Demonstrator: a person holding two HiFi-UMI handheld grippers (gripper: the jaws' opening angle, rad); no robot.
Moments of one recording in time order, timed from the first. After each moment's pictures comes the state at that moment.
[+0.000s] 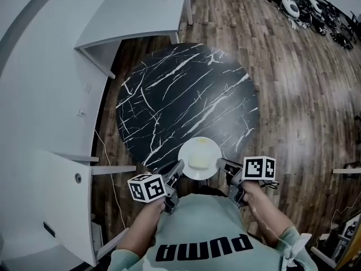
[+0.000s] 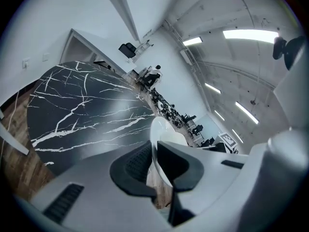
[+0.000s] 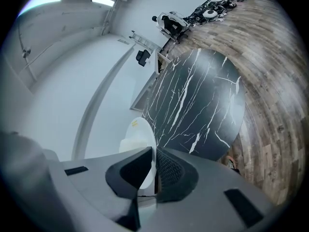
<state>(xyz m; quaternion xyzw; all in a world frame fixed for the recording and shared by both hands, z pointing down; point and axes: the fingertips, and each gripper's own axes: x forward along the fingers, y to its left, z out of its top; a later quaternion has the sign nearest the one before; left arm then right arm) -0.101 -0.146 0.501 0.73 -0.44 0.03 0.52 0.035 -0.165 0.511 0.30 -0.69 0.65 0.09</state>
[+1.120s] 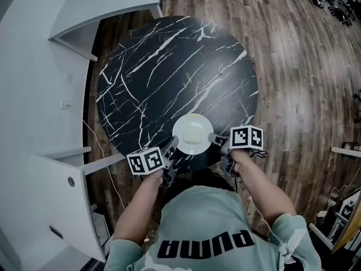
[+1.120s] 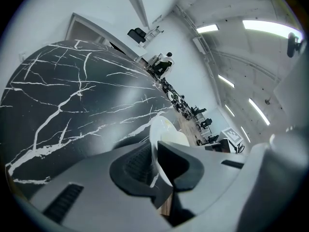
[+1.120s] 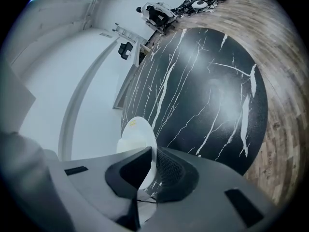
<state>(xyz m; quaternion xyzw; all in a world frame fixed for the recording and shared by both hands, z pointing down) -0.110 -0.236 0.617 0.70 -0.44 0.09 0.56 0.025 -0.250 0.630 0.32 -0.64 0.69 0.14</state>
